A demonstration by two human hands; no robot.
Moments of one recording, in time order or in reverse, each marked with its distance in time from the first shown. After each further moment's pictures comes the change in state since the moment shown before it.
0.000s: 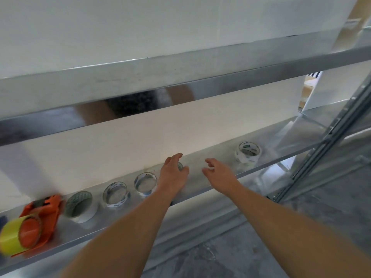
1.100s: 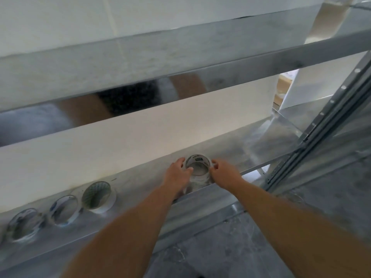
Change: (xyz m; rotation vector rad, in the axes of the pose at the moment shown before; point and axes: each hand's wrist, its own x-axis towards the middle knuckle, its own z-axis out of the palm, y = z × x) left_hand 0.094 0.131 0.208 0.018 -0.231 -0.177; right_hand 0.122 0.171 -0.157 -0.130 -0.113 0.188
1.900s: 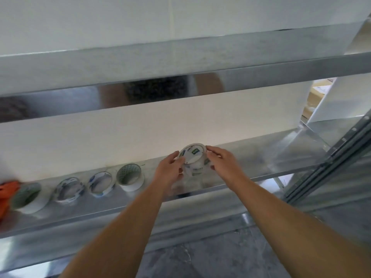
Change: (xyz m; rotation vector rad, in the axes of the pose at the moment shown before) left_hand -0.053 -0.045 -0.068 -0.769 0.167 -0.181; right_hand -0.041 -0.070 0.019 0.525 0.026 -0.269
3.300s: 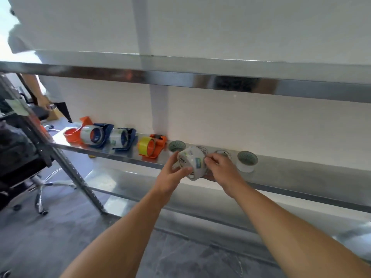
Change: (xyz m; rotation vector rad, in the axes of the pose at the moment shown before) left_hand -0.214 -0.074 -0.347 -0.183 0.147 0.346; right_hand -0.201 -0.113 0.305 0.047 -0.494 -0.210
